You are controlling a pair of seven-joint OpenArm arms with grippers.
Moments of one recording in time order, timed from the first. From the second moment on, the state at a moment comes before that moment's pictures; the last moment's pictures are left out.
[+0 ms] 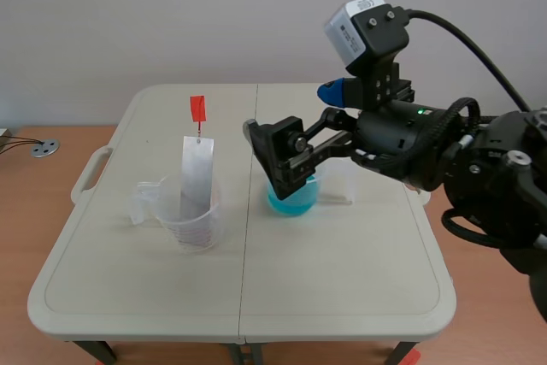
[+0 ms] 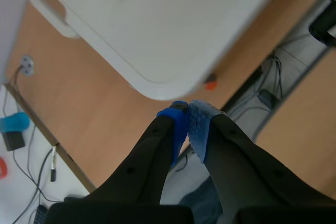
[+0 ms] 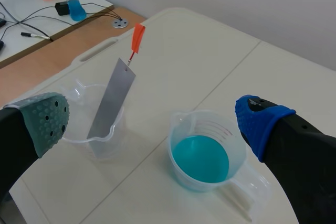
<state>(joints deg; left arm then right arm) 62.9 -47.4 -9.7 118.8 5.1 -11.1 13.9 -2.2 20.2 -19.3 99.4 19.3 22.2 -10.7</state>
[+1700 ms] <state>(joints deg) 73.6 -48.8 -8.6 101.8 4.9 -12.6 9.1 31.2 -6.5 -21.9 44.4 14.2 29.3 -11.7</state>
